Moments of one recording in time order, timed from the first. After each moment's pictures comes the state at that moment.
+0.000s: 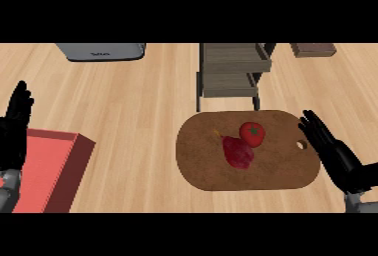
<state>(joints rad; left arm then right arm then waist) -0.12 0.60 -0.12 -1.48 0.17 0.44 0.07 -0.03 -0.46 0.15 -1.36 -0.37 0.13 -0.21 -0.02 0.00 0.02</state>
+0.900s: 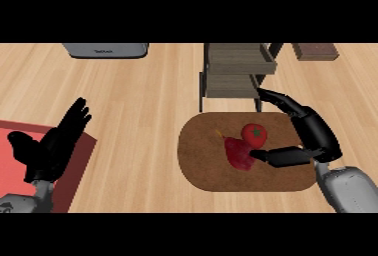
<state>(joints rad) -0.08 0.46 -0.19 -1.52 0.36 0.17 0.11 -0.26 -0.39 0.24 -1.48 -0.11 0.04 -0.23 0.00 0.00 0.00</state>
